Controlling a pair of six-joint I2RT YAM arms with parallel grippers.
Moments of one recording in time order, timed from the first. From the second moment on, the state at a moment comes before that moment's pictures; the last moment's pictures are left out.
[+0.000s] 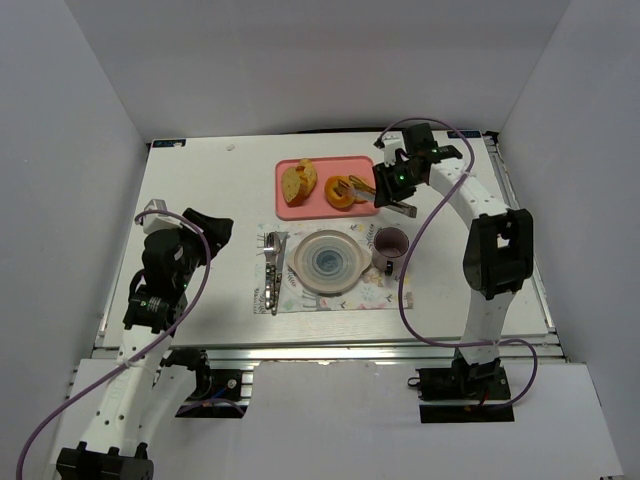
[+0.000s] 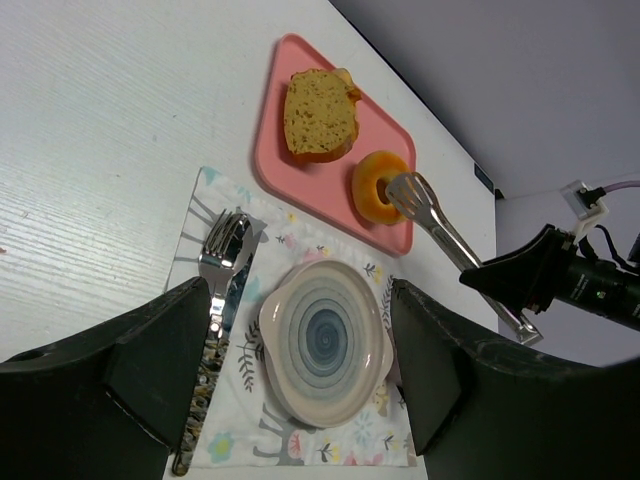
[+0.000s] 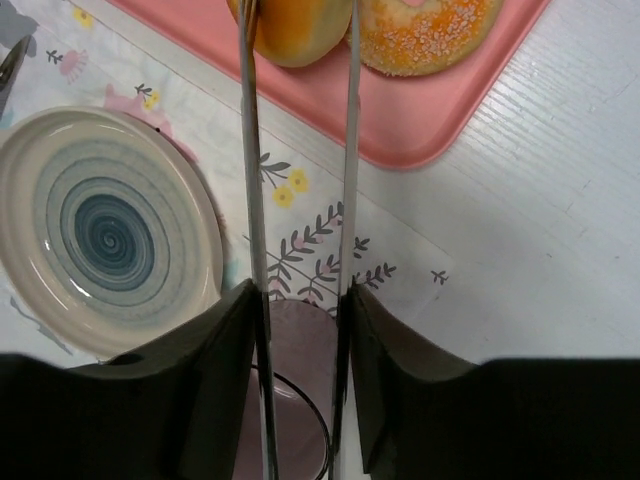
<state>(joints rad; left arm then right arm) -0.15 0.66 0.67 -0.30 -0.05 -0.83 0.28 1.95 1.69 -0.76 -0.39 -0.18</state>
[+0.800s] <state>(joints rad) -0.15 0.60 0.67 -0.33 -0.07 -0.85 0.30 1.64 1.53 -0.83 -0.72 -0.30</state>
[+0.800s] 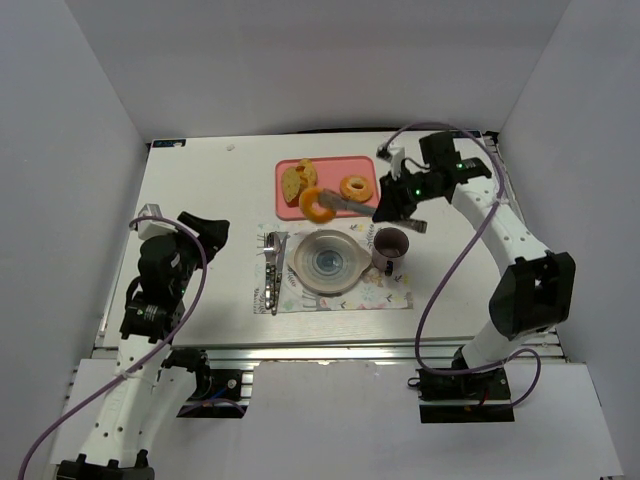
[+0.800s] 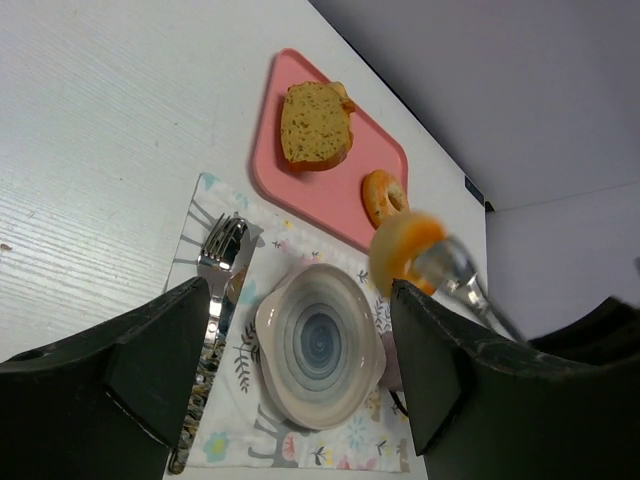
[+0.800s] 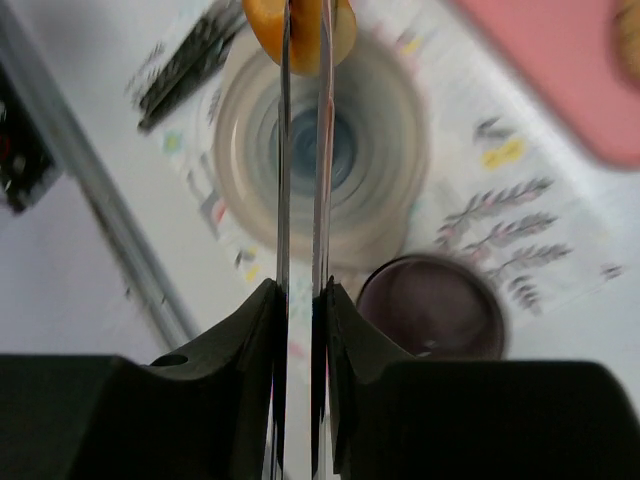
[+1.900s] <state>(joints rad) -0.15 0.62 0.65 -0.31 -0.07 -0.85 0.39 1.58 1.49 -0.90 -0.56 -0.42</state>
